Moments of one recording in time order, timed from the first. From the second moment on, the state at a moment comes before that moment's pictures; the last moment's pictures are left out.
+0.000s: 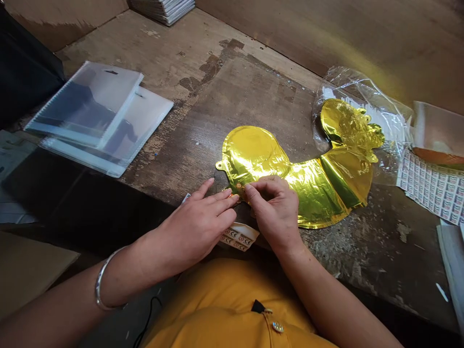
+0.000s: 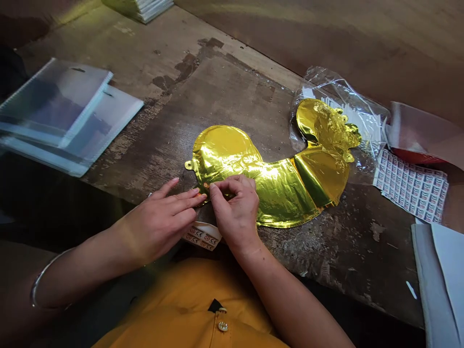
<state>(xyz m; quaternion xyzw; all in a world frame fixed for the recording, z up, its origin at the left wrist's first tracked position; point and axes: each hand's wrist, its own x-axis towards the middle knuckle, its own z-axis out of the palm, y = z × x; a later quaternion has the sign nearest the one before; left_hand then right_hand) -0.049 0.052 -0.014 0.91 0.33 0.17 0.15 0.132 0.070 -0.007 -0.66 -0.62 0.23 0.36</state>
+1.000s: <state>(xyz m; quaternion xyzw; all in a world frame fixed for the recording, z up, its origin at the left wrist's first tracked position) -0.049 0.056 -0.013 0.91 0.33 0.17 0.16 0.141 0.084 -0.011 -0.72 -0.67 0.06 0.18</state>
